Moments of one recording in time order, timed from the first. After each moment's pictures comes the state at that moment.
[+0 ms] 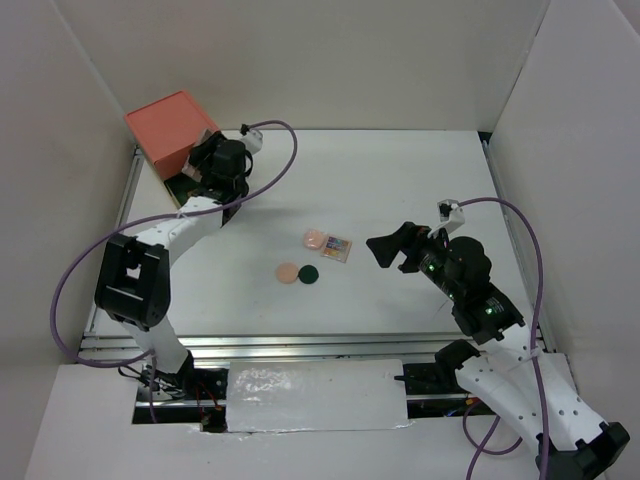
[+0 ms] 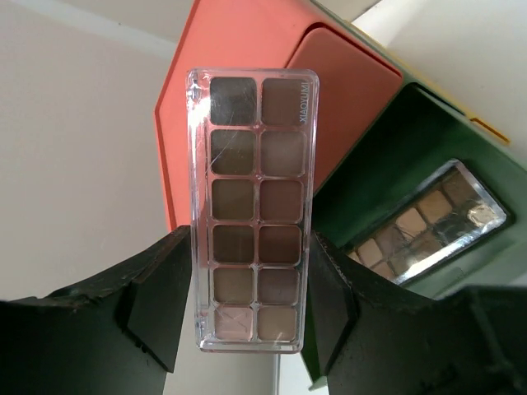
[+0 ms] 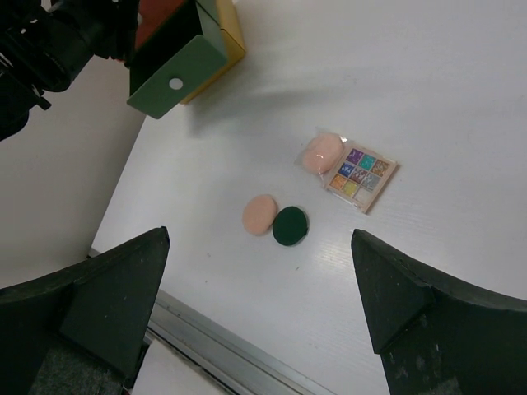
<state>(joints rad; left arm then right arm) -0.32 1.72 1.26 0.17 -0.77 0.77 0.47 0.60 0.64 -0.24 -0.05 0.62</state>
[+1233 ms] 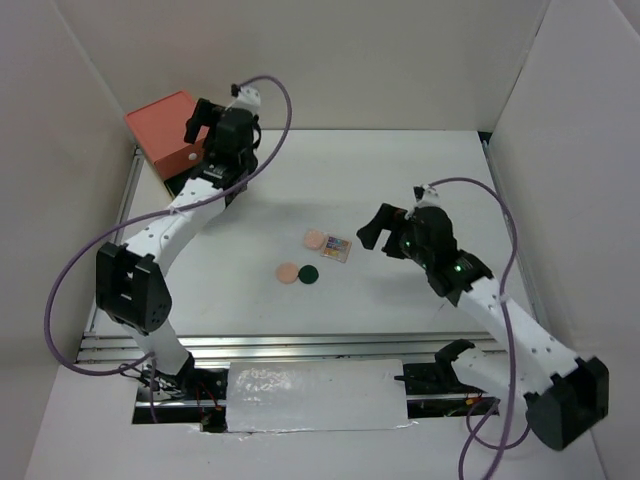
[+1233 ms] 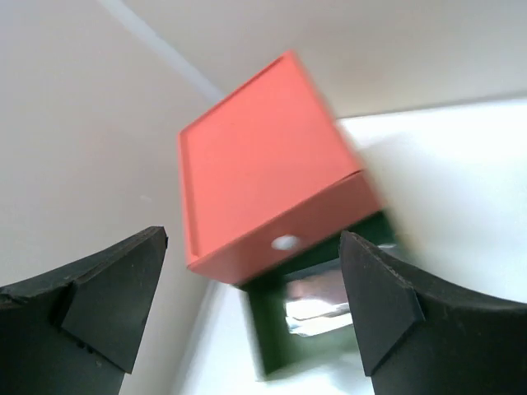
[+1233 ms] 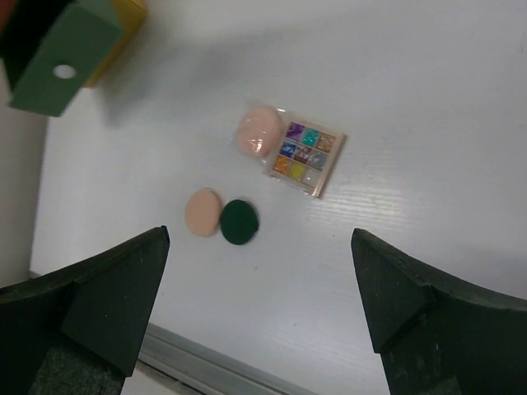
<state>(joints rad) -0.37 1.70 1.49 0.04 -0.88 0.53 0.47 0.90 0.74 -0.26 0.03 0.65</state>
